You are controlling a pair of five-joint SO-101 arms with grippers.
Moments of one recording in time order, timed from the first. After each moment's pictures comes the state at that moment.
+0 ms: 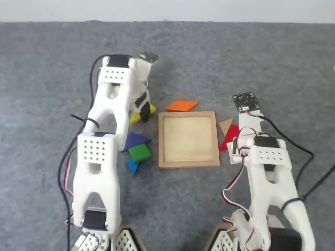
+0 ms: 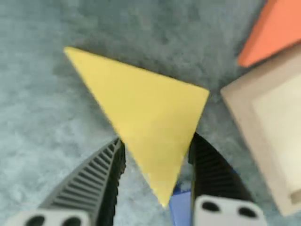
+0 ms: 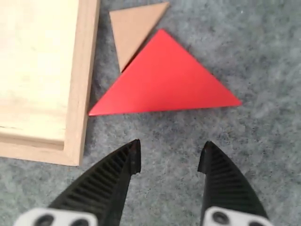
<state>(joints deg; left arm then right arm) -0.4 54.2 -46.5 98.7 -17.5 -0.3 -26.5 57.2 49.9 13.9</state>
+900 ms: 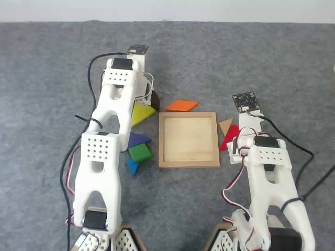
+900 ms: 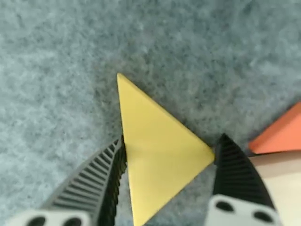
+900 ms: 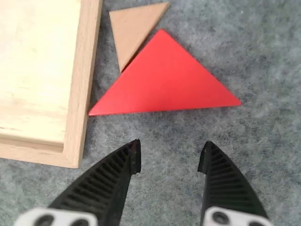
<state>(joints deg) 0.6 58.9 -48.3 91.0 4.7 -0.3 -26.5 57.2 49.9 13.9</state>
